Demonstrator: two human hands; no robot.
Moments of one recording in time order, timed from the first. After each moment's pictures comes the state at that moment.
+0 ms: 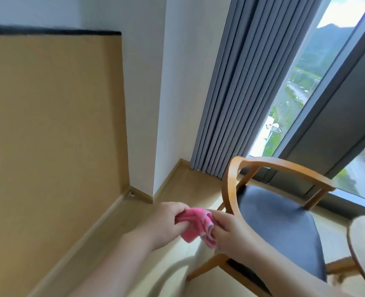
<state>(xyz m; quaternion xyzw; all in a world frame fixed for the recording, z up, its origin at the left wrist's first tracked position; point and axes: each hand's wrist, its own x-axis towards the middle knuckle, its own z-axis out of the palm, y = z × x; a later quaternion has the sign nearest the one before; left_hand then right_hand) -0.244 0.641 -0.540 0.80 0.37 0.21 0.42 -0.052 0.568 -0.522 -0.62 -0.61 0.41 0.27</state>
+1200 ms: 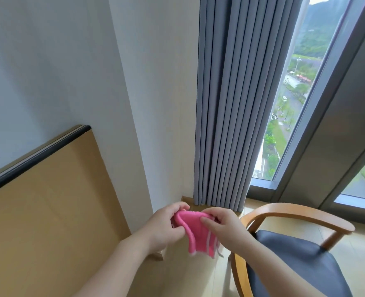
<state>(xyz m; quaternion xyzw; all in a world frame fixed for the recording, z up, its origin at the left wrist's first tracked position) -0.191 0.878 -0.269 0.78 0.39 0.16 0.47 0.000 0.804 -0.283 -0.66 -0.57 0.34 0.35</state>
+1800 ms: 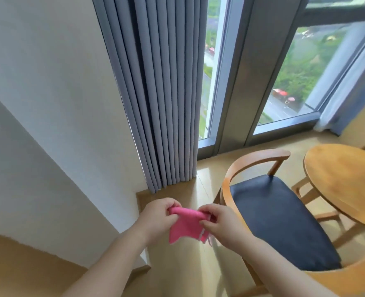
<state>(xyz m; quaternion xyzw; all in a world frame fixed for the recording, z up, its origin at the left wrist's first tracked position) -0.147 1.101 -0.332 0.88 0.22 0.01 0.42 -0.033 0.923 -0.340 -0.82 -0.36 0.25 0.37</state>
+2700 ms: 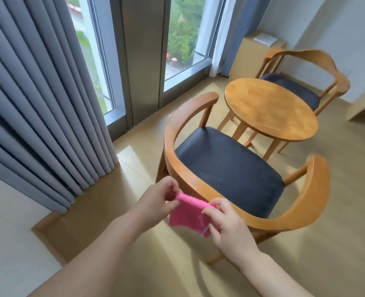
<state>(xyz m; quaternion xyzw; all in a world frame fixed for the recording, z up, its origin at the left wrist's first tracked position) 0.075 1.104 -0.548 0.82 -0.11 -0.13 0.54 0.011 0.894 -0.531 -0.95 -0.16 -0.06 0.25</state>
